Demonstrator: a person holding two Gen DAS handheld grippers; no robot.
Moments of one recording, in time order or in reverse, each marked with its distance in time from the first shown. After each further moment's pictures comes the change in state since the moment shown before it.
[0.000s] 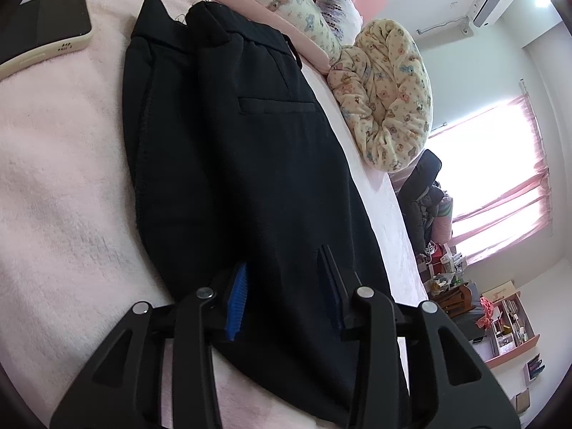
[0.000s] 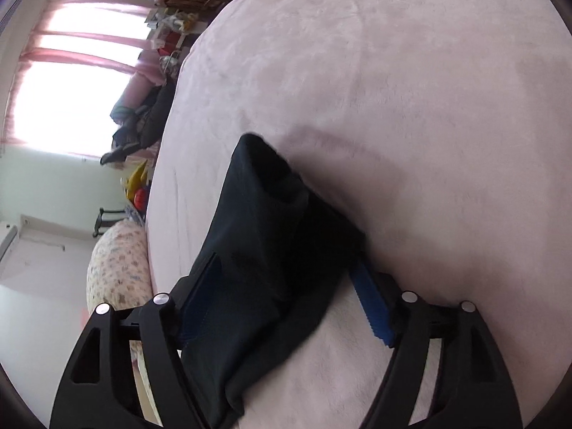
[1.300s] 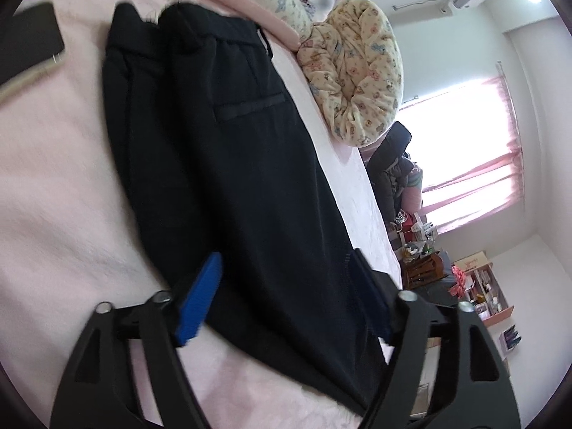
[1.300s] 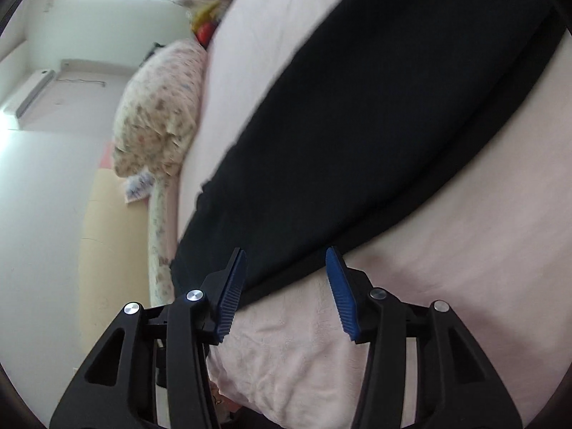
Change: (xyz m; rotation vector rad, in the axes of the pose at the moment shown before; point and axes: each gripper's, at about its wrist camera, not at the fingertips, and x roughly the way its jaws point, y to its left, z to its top) left arm -0.013 0.003 0.025 0.047 0.133 -0.136; right arm 0.086 0.109 -0.215 -0.355 0.539 0.154
